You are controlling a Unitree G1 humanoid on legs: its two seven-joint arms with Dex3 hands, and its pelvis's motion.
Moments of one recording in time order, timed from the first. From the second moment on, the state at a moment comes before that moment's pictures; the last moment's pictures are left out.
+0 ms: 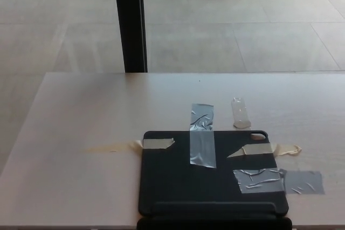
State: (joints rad) left_arm -0.15 0.72 0.62 1.25 -0.30 0.03 -0.06; right_arm 0.53 -0.39 0.34 -0.36 -0.55 -0.03 0.14
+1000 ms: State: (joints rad) left_arm -0.14 0.72 0.61 1.25 -0.30 0.03 -0.06; right_arm 0.22 -0.51 -0.35 -0.36 -0.24 0.18 0.27
